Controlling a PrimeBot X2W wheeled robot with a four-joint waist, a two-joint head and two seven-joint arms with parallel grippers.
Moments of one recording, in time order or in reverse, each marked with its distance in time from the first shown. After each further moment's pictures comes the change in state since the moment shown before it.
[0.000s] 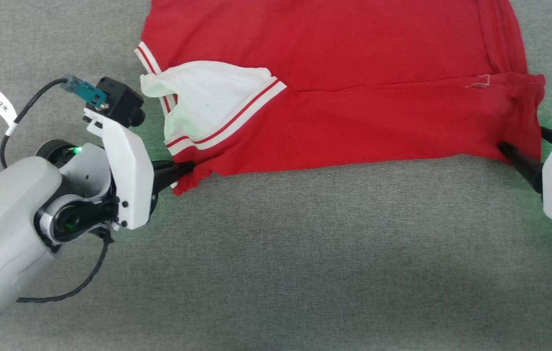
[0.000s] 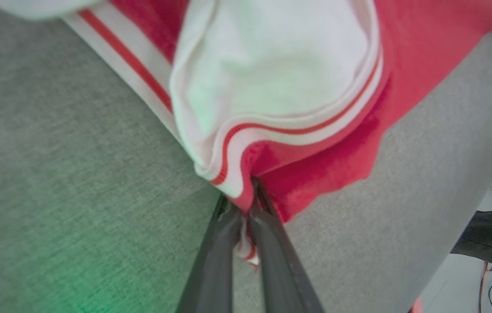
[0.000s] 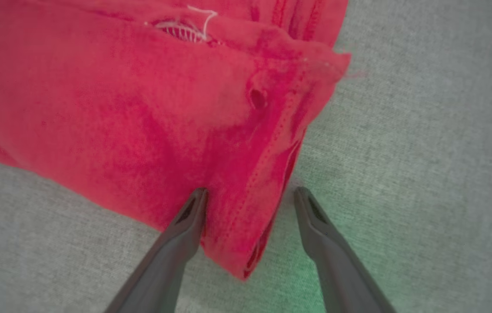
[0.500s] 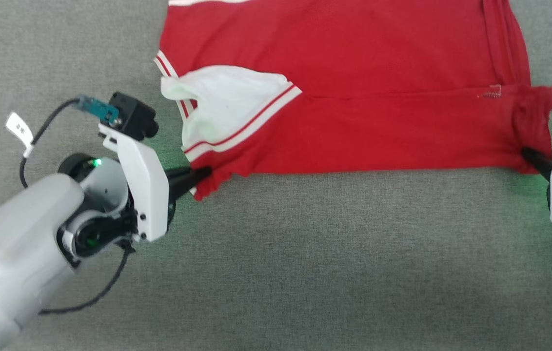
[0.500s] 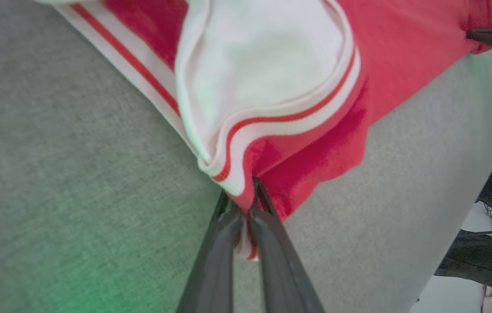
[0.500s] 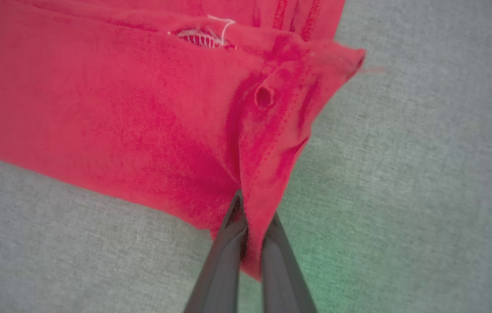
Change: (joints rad) left arm 0.039 -0.044 0.008 0.021 0.011 -0.018 -0.103; right arm 0.017 -0.004 -0.024 0.005 0.031 0.000 0.039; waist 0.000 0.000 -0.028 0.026
